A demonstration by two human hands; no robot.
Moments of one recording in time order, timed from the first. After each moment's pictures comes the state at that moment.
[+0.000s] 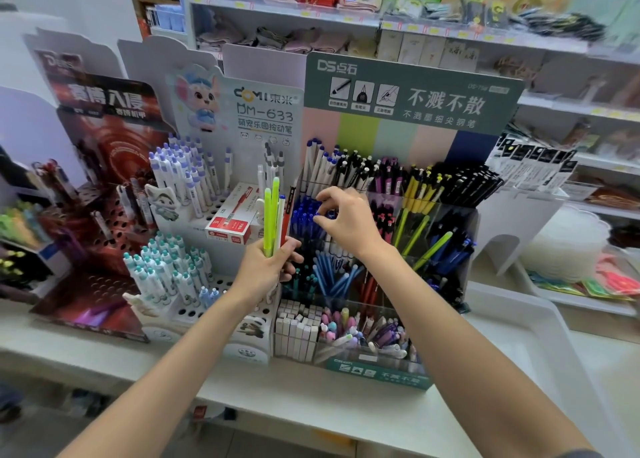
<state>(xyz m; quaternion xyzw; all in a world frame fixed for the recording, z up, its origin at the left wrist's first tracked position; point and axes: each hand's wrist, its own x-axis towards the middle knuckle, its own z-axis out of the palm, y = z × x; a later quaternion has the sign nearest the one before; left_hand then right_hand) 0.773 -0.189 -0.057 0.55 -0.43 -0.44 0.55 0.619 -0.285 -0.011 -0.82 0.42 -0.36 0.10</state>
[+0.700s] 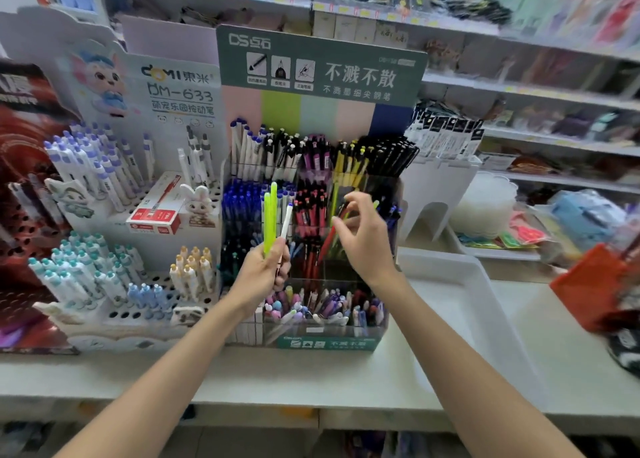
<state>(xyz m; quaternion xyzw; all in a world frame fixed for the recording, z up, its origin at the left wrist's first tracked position) 0.687 -0.184 -0.079 0.48 -0.48 -0.55 0.49 0.499 -0.222 -0.041 -0.73 0.49 -0.47 0.08</state>
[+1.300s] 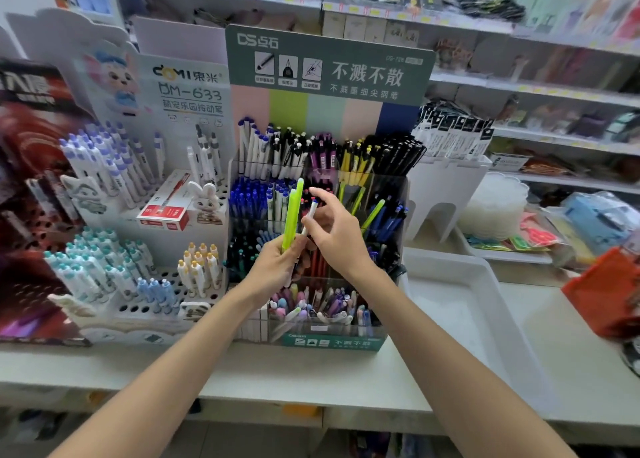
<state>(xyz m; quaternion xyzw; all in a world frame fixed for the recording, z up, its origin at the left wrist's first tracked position) 0.676 -0.185 -0.069 0.46 -0.55 -0.50 0.48 0.540 -0.219 -0.035 -0.73 0.43 -0.45 0.26</state>
